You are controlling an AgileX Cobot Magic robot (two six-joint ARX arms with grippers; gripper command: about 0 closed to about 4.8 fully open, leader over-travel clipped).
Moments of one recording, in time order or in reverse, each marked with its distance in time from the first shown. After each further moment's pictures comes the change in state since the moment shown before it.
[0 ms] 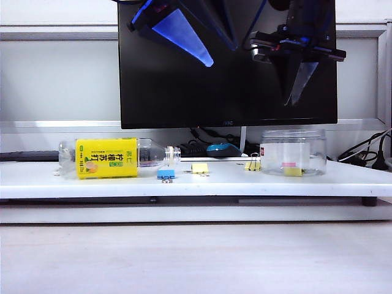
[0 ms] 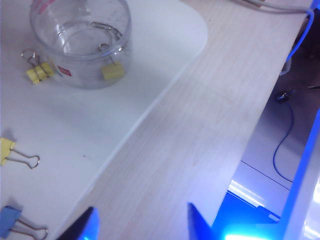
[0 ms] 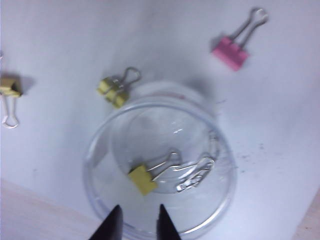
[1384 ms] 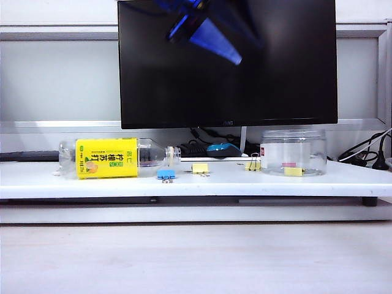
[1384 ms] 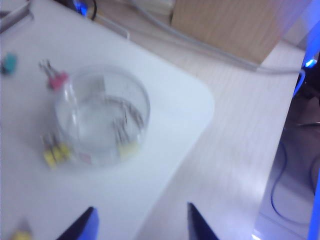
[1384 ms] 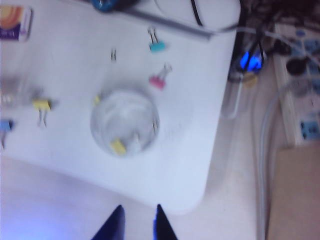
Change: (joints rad) left arm 0.071 0.203 0.222 0.097 0.121 0.019; right arm 0.001 -0.547 -0.134 0.001 0.158 0.023
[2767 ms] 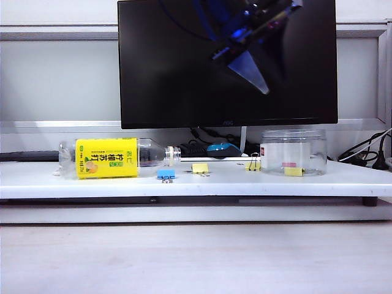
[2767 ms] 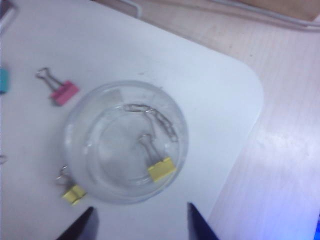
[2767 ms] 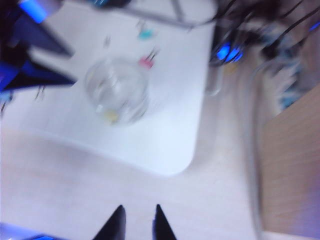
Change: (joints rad) left arm -0.023 0.457 0.631 -0.388 -0.075 0.183; right arm 0.000 -0.562 -0.534 0.155 0.013 -0.008
